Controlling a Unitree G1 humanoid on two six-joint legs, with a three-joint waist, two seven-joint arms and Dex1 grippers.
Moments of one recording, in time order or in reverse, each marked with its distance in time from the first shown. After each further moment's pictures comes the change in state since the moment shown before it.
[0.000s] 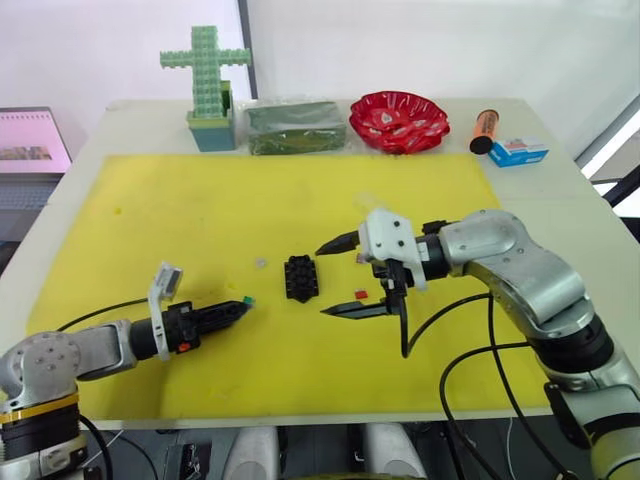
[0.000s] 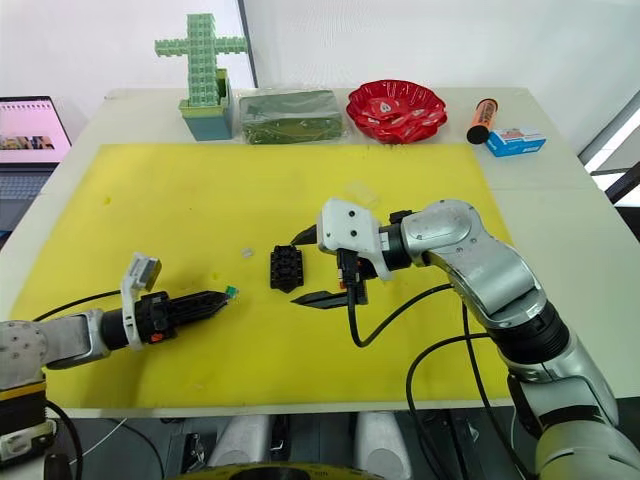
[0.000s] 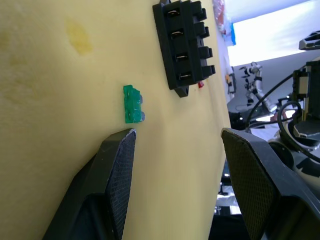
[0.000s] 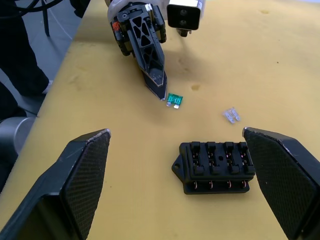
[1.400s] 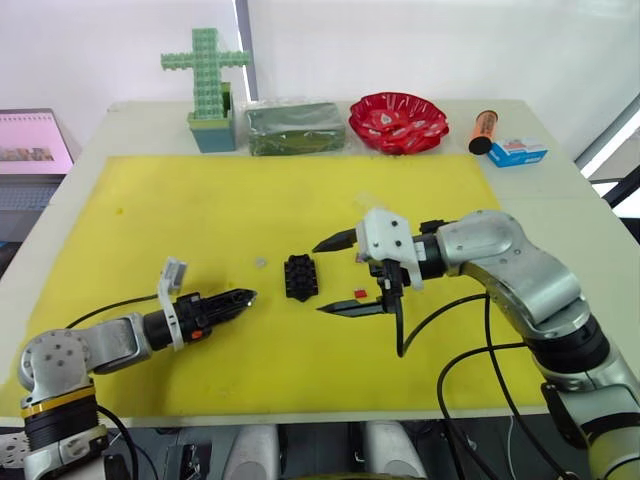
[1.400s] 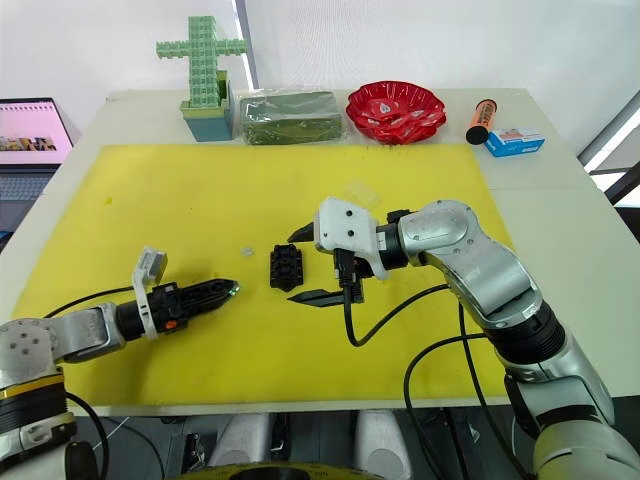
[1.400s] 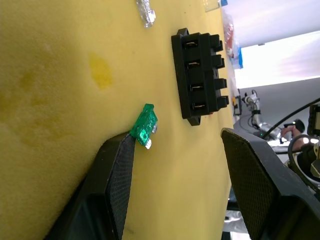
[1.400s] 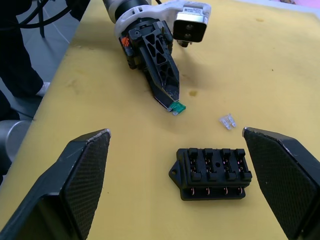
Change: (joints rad) left arm -0.046 -0.071 0.042 0.057 -0.067 -0.021 0.216; right arm 0.000 0.015 0.005 0.002 -0.008 -0.020 -0.017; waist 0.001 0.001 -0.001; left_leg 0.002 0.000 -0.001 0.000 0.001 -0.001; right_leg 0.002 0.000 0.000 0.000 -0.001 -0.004
